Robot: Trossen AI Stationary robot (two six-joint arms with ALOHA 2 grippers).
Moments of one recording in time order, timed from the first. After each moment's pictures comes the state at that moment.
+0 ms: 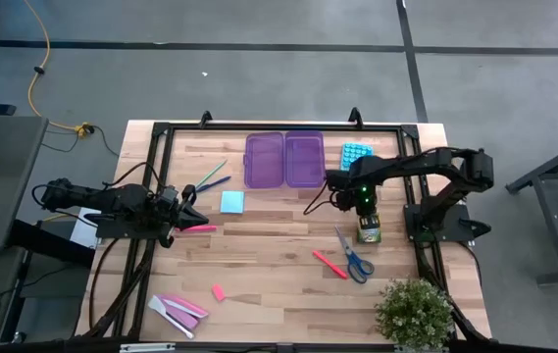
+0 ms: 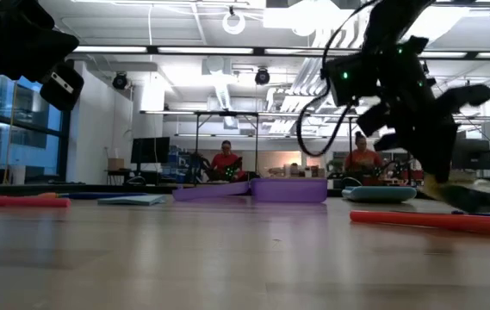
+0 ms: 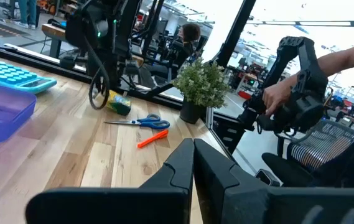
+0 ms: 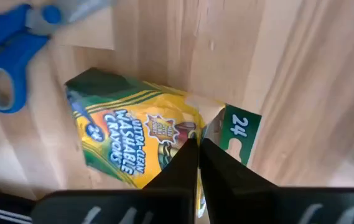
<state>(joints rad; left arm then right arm) -0.07 0.01 0.01 0.02 0.04 -0.36 -0.22 1.57 0.94 -1.13 -0.17 -0.32</state>
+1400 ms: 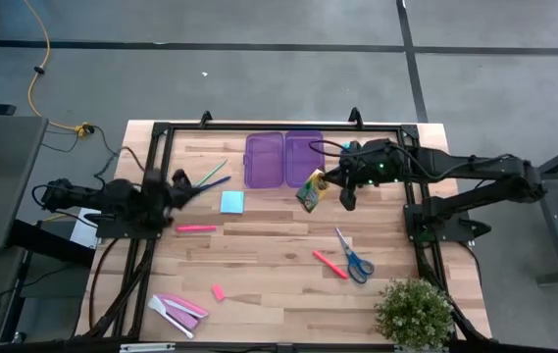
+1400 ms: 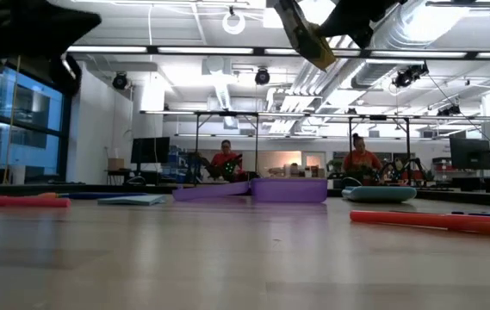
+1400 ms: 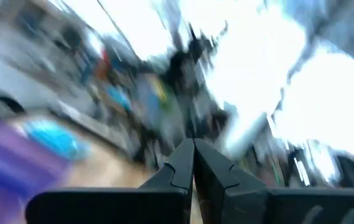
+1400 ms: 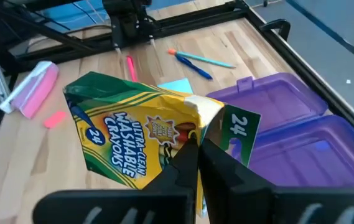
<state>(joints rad) -0.06 0.01 0.01 0.33 -0.31 -0.49 -0.10 1.10 1.03 -0.47 0.04 0.18</state>
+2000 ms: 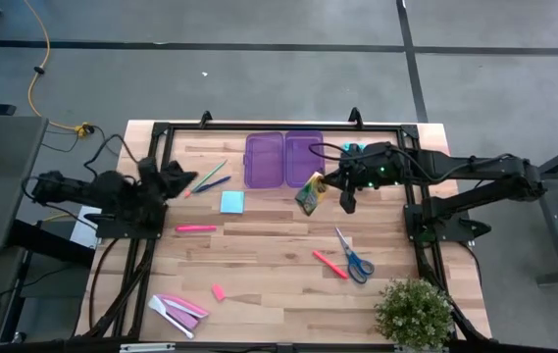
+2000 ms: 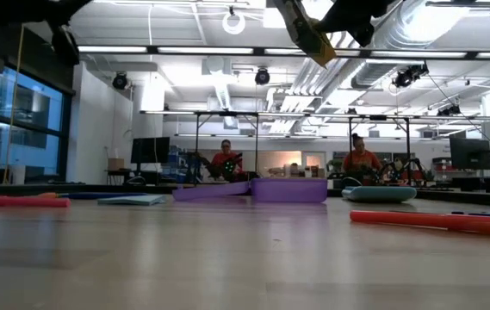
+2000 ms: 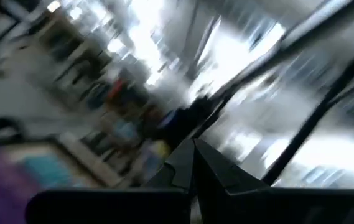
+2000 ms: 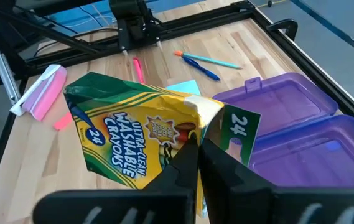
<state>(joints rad) -0.08 0.22 0.21 0.34 -0.43 -0.55 -0.06 1.10 1.03 -0.45 0.06 0.20</state>
